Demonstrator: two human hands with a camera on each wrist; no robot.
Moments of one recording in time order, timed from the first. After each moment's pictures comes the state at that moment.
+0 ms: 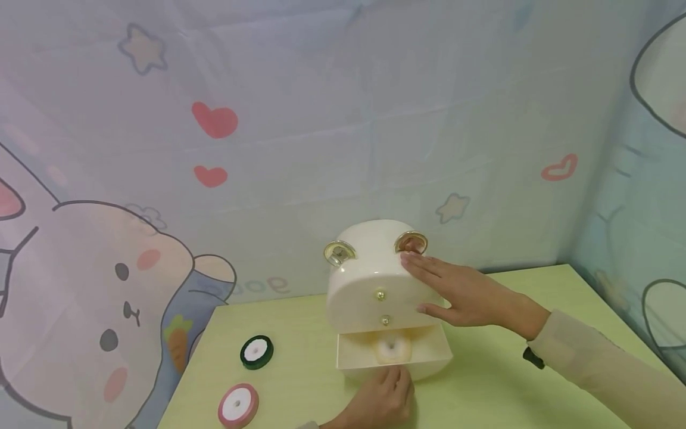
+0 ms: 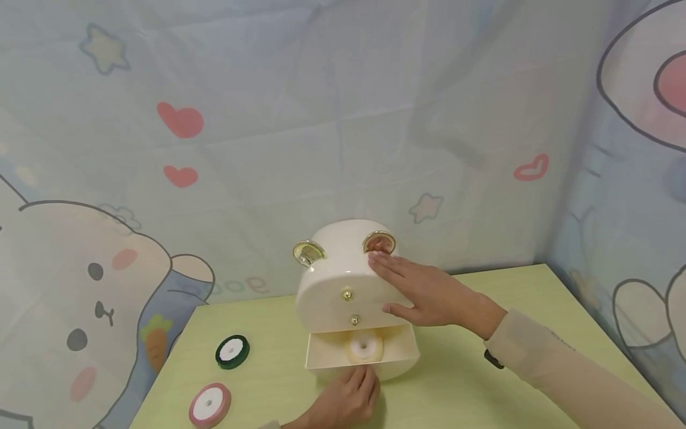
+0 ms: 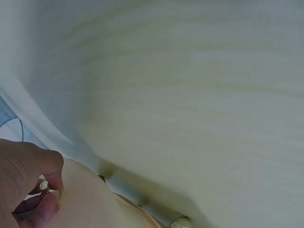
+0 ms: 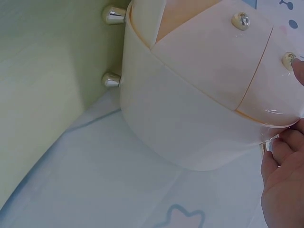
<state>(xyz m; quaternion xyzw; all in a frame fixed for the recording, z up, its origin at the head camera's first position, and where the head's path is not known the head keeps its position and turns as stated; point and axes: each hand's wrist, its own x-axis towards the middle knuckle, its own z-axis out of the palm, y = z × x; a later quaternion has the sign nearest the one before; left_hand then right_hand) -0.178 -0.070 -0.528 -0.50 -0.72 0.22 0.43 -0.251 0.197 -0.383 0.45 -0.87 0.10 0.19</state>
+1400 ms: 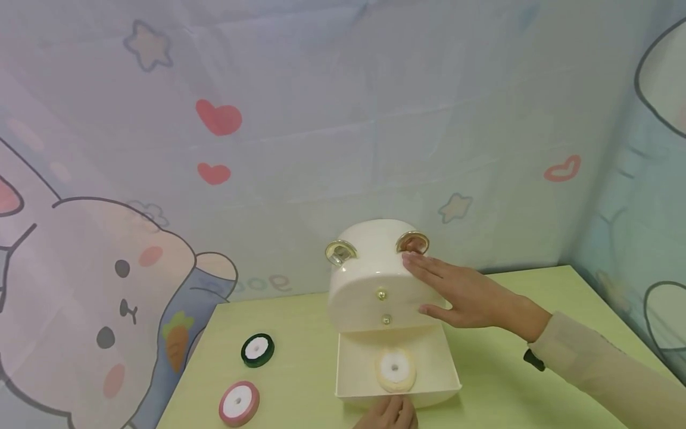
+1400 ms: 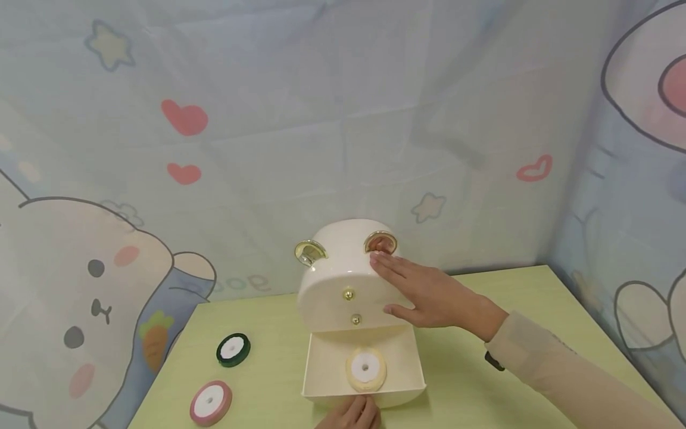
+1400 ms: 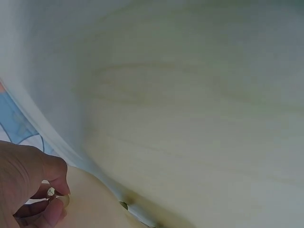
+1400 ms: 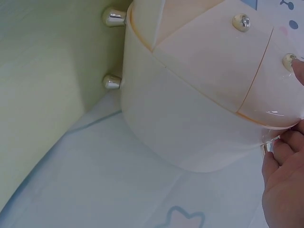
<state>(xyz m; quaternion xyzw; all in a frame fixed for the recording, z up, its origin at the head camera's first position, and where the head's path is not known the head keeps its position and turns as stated) -0.133 -0.075 -0.536 -0.51 -0.77 0.16 0.34 -0.252 0.198 -0.385 0.46 -0.86 0.10 0.21</state>
